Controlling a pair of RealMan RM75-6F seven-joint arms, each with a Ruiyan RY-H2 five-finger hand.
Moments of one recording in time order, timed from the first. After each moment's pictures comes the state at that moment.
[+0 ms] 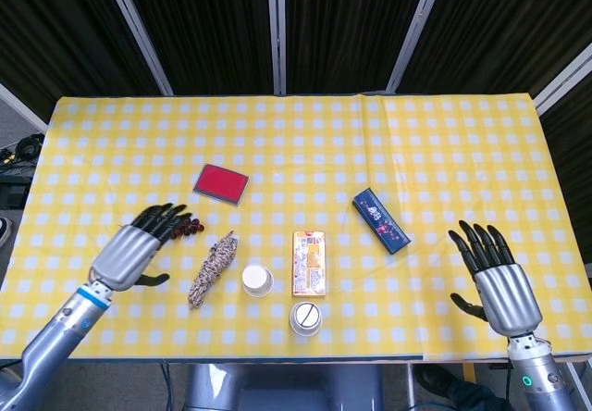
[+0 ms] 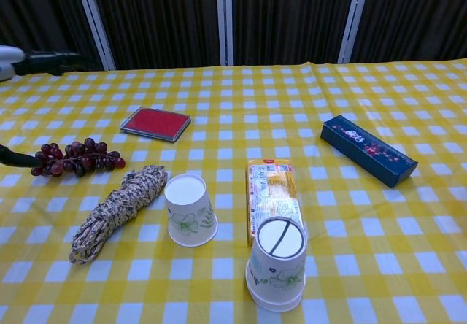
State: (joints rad) left arm -0.48 -1.15 -0.09 -1.79 1.56 1.04 0.14; right arm 0.21 -1.18 -0.04 -1.67 -1.62 1.58 -0.20
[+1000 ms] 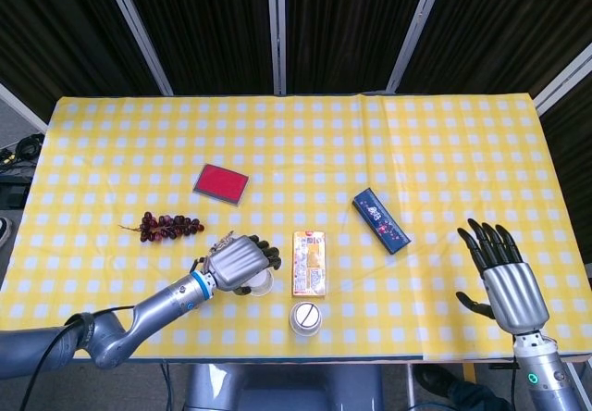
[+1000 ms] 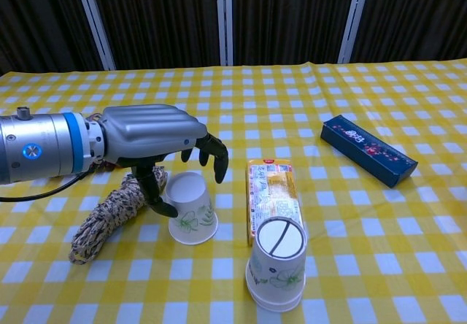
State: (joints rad) left arm -0.84 -1.48 -0.10 -1.59 1.45 0.72 0.31; right arm 0.18 -1.17 0.01 -1.65 -1.62 1.53 -0.12
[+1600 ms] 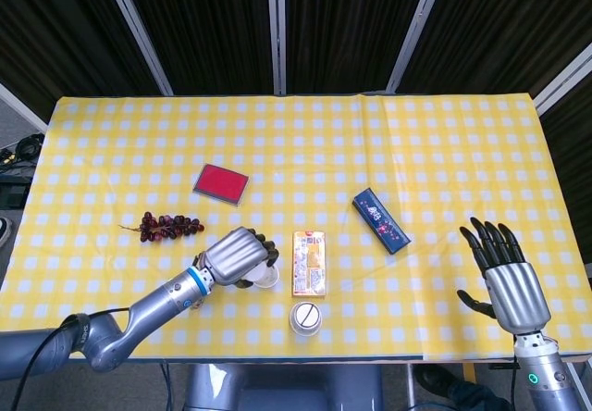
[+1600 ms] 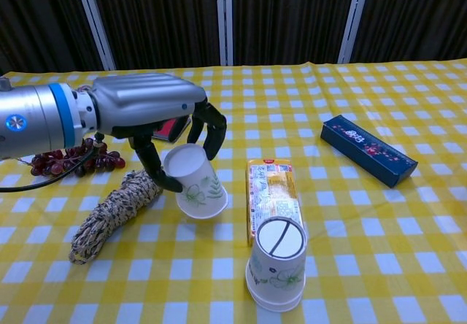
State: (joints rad) left arm -0.84 -1.43 -0.12 -1.68 1.44 0.82 0.28; right arm 0.16 -1.18 0.03 -1.64 -1.63 1.54 -0.13
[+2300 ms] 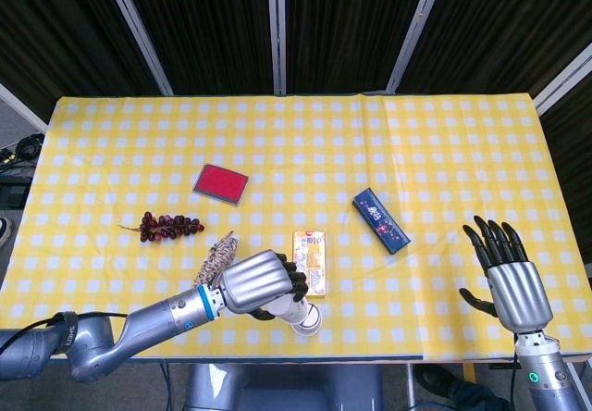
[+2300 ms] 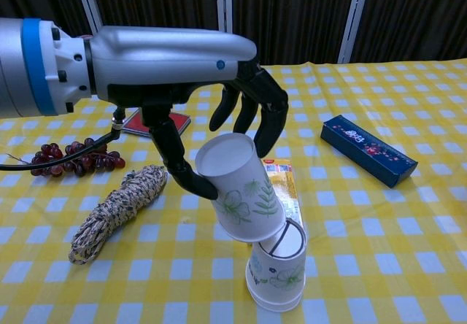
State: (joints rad) left arm -0.93 -1.28 -0.13 -1.92 1.58 0.77 0.13; right arm 0.15 -1.18 0.05 -1.64 -1.62 1.54 -0.14
